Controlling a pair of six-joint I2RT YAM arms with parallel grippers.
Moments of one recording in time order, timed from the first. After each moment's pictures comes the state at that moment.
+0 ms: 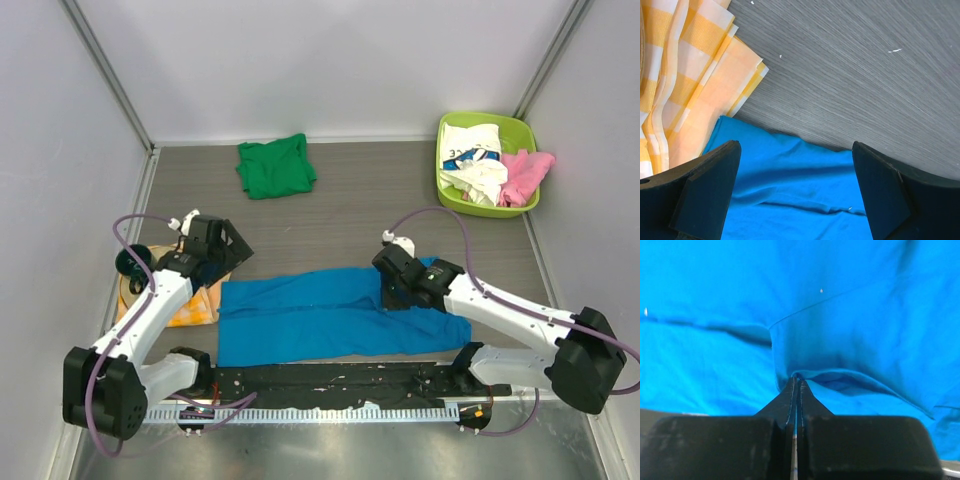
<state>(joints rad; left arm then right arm) -0.25 1.10 0.73 -0.54 -0.16 -0.84 0.80 1.16 0.75 -0.68 0.21 0.71</state>
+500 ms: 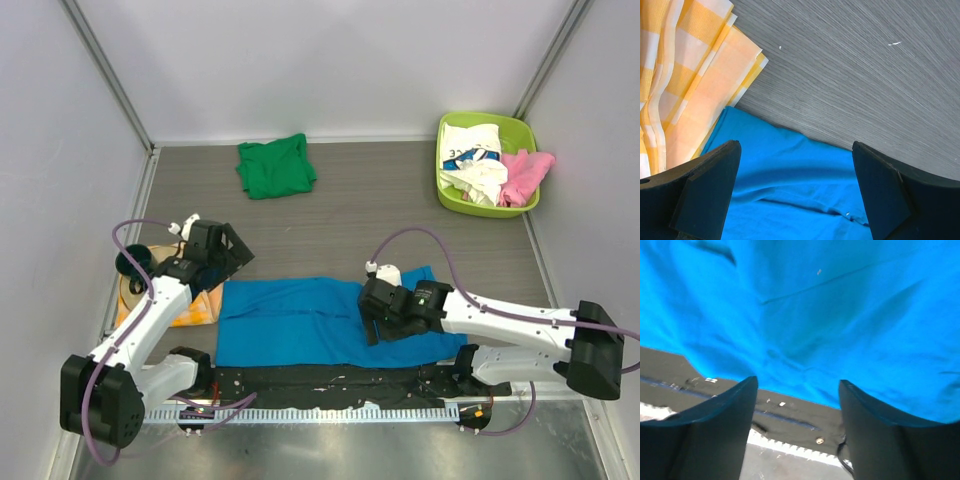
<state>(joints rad) -0.27 1.04 0.69 -0.53 -0.16 -0.86 1.12 1.12 0.73 -0.84 0.15 0.84</state>
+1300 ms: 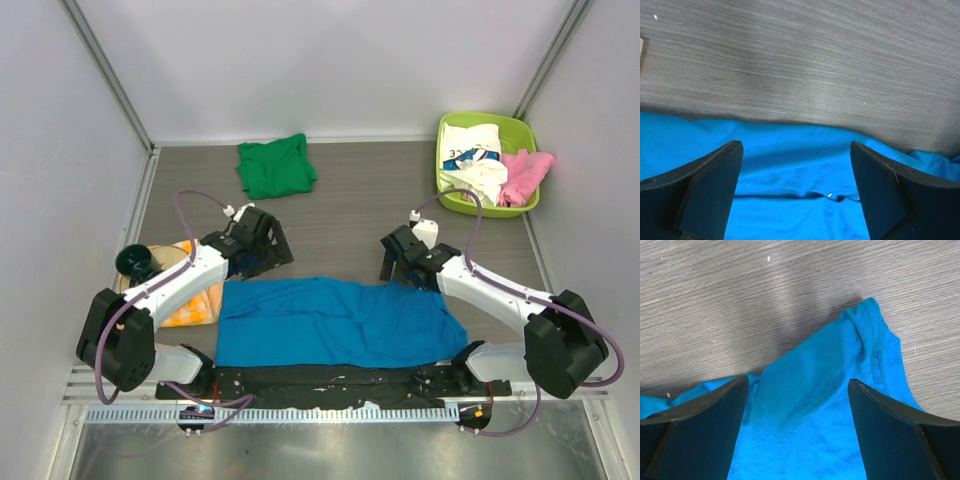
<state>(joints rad) -0.53 1.34 0.89 -0.53 -0.15 -0.84 0.63 1.29 0.78 -0.62 0.44 0.79</state>
